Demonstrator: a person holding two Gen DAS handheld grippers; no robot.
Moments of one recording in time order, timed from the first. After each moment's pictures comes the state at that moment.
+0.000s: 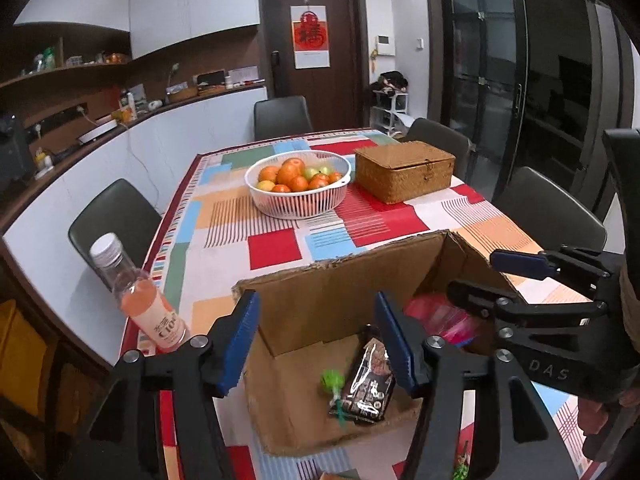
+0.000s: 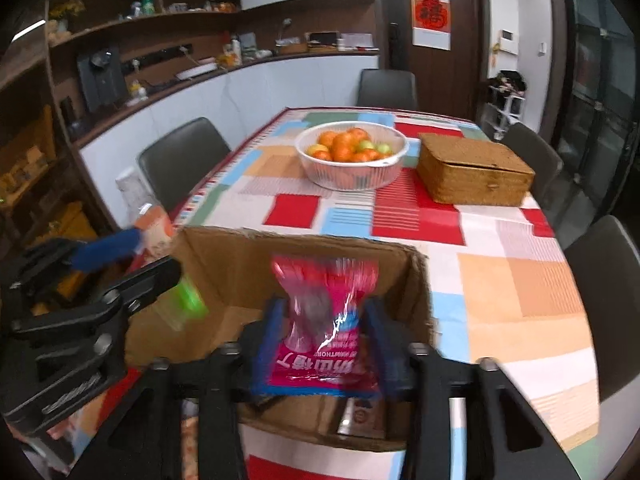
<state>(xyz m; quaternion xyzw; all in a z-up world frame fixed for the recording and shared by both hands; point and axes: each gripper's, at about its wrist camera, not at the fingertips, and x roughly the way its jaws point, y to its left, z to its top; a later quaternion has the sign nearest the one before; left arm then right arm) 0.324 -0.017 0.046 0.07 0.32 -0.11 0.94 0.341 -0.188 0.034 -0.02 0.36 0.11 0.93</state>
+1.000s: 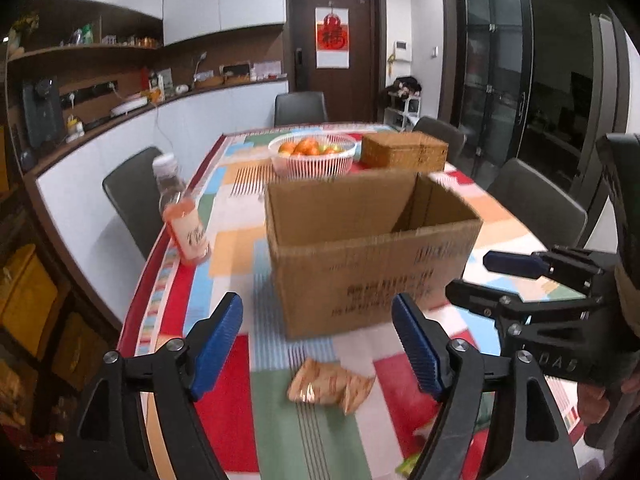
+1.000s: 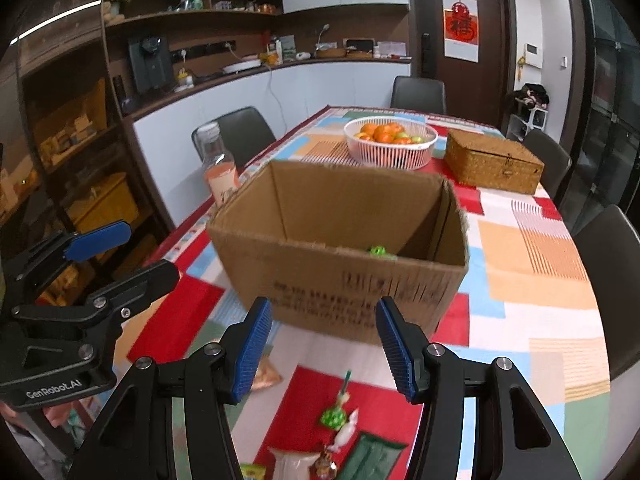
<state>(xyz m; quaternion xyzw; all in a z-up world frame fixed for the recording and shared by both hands) 0.181 0.014 0.021 0.03 0.33 -0.08 0.94 0.219 -0.173 0.018 -0.04 0.36 0.18 0.92</state>
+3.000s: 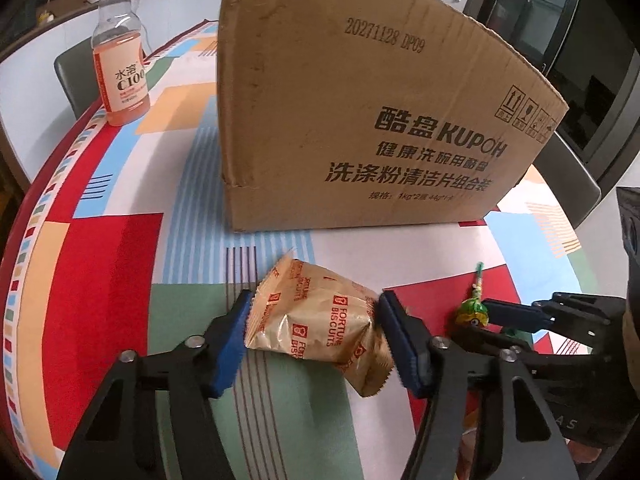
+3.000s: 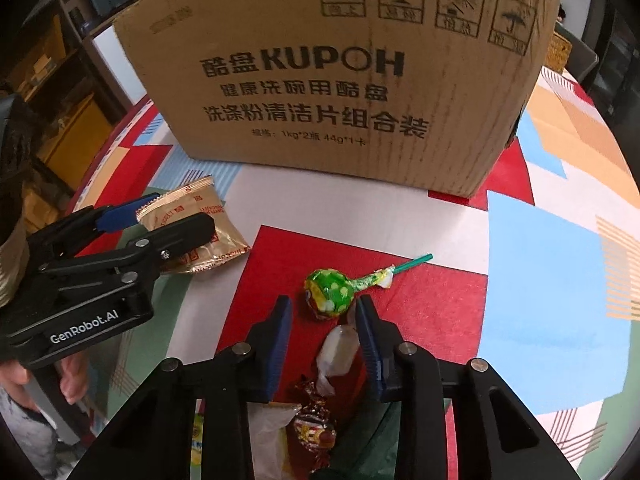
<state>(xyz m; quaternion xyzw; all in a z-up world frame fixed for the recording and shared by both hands) 0.245 0.012 -0.125 -0.05 0.47 -0.12 0.87 0.242 -0.175 -0.122 -0.03 0.53 0.16 0.83</state>
